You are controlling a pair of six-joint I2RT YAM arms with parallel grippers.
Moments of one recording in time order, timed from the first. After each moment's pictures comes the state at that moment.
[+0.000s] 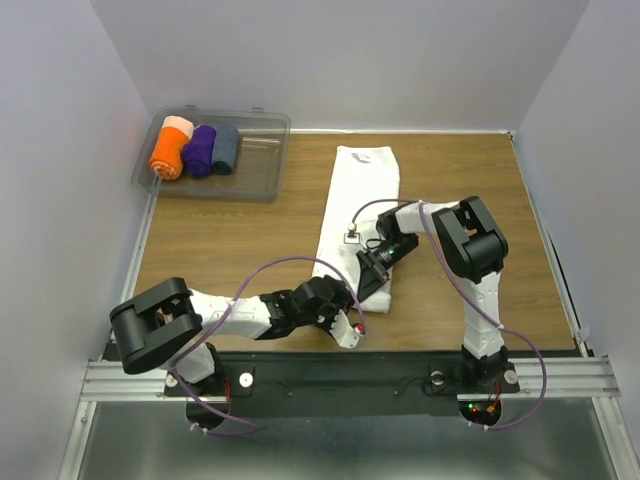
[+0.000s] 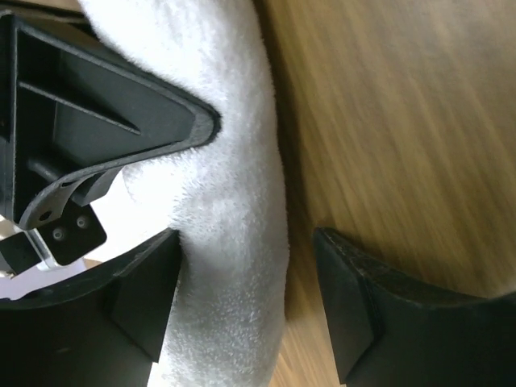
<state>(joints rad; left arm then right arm) -1.11 1.40 0.48 0.23 0.01 1.16 0.43 2.16 1.28 -1.08 -1.22 -0.67</state>
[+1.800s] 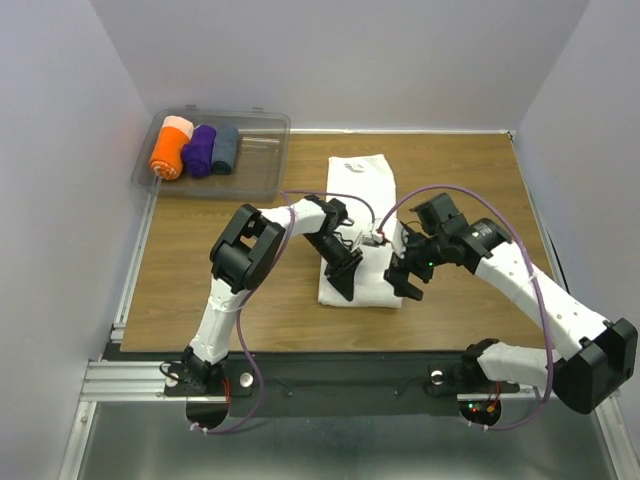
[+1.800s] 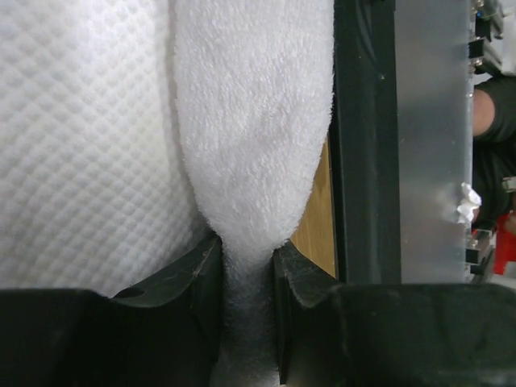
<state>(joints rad) -0.69 2.21 1.54 -0.99 1.08 0.73 0.52 1.16 1.08 -0.99 -0.44 -0.61</state>
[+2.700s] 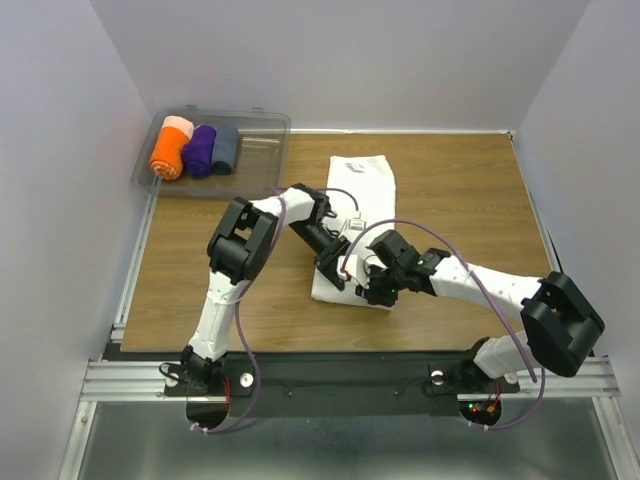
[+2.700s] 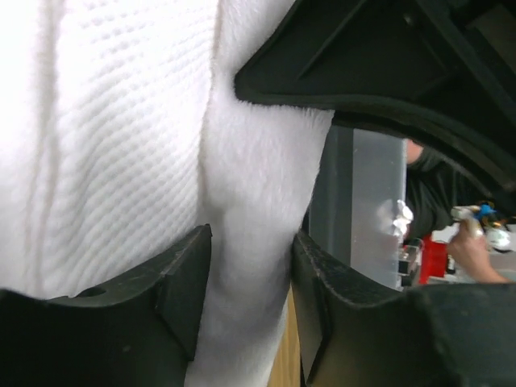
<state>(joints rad) -0.59 2.31 1.66 -1.22 1.17 0.76 0.78 1.39 0.77 -0.44 -0.30 -0.58</state>
